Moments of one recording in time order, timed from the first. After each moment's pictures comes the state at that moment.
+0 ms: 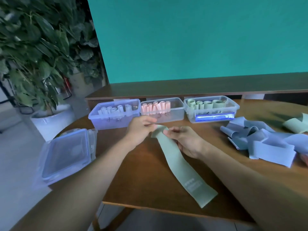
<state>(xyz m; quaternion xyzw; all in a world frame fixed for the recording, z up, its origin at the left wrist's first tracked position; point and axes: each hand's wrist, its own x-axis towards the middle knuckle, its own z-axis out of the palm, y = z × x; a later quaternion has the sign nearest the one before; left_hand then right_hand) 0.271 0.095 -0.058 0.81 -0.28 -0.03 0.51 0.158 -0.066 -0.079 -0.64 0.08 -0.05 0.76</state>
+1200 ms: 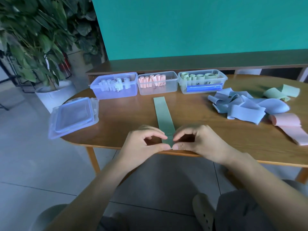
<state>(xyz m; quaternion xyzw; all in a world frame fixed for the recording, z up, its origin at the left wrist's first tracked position) 0.078 0.162 -0.100 0.78 -0.41 0.02 0.48 -0.019 -0.049 -0.089 -0.90 -0.09 -0.13 0.40</state>
